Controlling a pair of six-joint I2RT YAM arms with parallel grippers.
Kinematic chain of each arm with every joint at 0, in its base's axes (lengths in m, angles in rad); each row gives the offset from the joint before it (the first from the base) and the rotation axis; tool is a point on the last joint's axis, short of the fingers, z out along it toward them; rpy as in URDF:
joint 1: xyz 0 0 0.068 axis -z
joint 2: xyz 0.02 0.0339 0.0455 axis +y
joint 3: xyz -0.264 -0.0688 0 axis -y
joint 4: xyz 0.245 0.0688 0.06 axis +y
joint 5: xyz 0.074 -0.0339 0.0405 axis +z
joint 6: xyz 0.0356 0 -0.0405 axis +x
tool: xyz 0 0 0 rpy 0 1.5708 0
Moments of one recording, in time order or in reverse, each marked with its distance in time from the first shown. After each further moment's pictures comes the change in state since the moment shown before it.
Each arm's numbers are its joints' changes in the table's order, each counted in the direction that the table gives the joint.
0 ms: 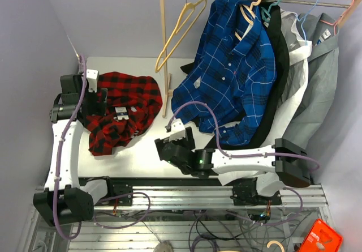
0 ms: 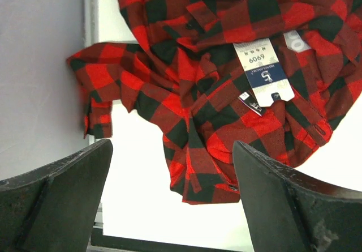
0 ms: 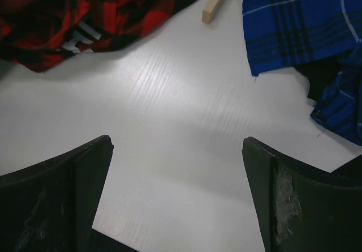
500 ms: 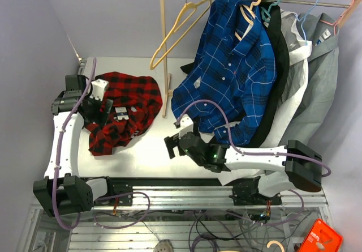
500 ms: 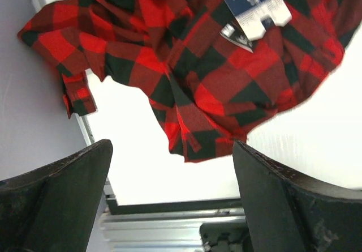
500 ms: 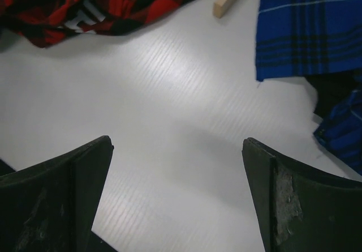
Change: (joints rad) left arm 0.000 0.106 0.034 0.194 -0.058 0.146; right arm 0.138 -0.112 -0.152 -0.133 0.257 -0.160
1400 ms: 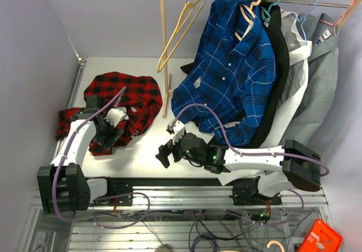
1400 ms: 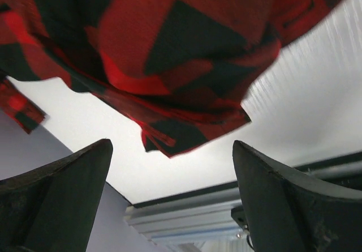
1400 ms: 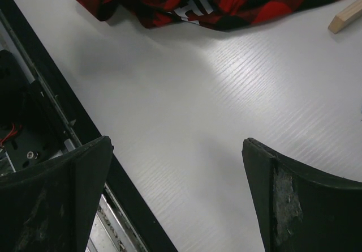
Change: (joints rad) left arm 0.095 0.021 -0.334 -0.023 0.062 0.329; right arm 0.009 0.020 -0.019 -0.157 0.355 -0.046
